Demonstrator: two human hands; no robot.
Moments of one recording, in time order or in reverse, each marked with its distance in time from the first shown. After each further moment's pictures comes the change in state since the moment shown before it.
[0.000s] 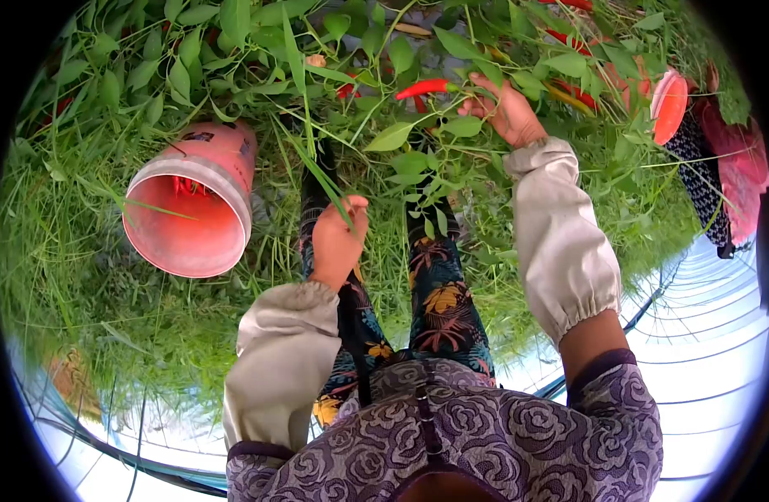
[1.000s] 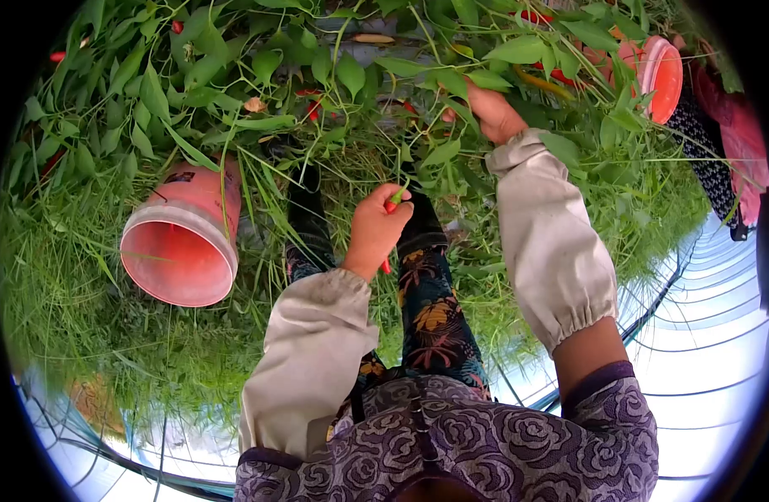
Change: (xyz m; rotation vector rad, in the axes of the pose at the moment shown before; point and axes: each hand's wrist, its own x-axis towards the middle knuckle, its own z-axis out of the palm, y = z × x) left_hand 0.050 0.051 0.057 -0.331 -0.262 -0.311; right_hand 0.017 0.003 -0.005 -0.249 0.074 -0.017
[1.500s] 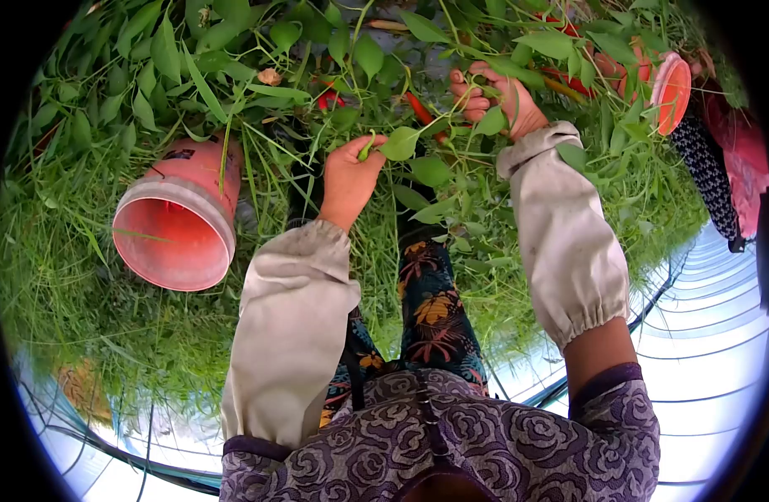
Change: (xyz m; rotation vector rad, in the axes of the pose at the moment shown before) left_hand 0.044 0.008 -0.041 -0.099 0.120 0.180; right_hand 0.002 -0.016 -0.008 0.929 -0.659 0.441
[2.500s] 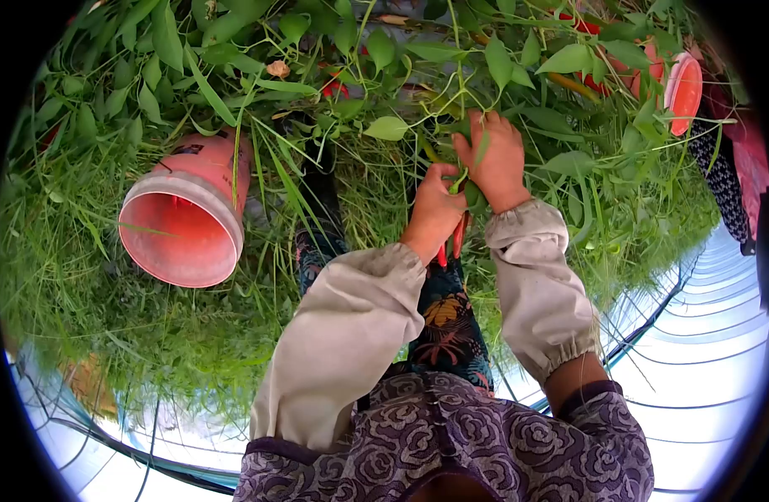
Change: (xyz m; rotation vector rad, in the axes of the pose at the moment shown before) left_hand -0.043 -0.015 0.102 -0.333 -0.103 -0.280; right_hand -0.010 0.115 -0.010 -2.479 1.141 -0.717
